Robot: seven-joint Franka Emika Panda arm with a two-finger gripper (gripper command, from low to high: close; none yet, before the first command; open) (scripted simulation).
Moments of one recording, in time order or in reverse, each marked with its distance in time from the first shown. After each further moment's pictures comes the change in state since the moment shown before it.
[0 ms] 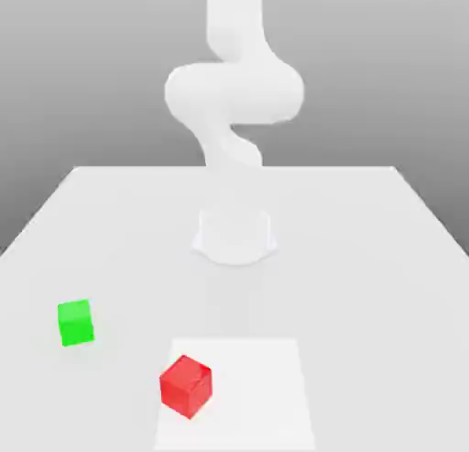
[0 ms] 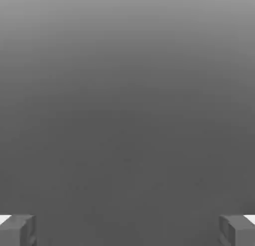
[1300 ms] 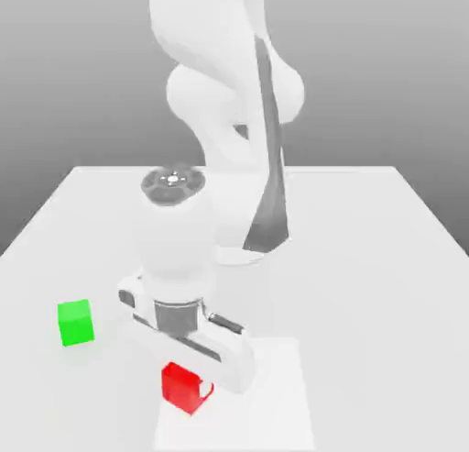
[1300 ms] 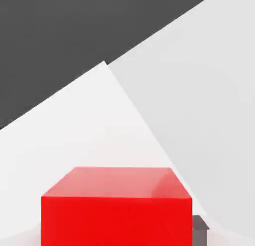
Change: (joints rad) arm -0.149 0.889 0.010 -0.295 -0.006 0.466 0.384
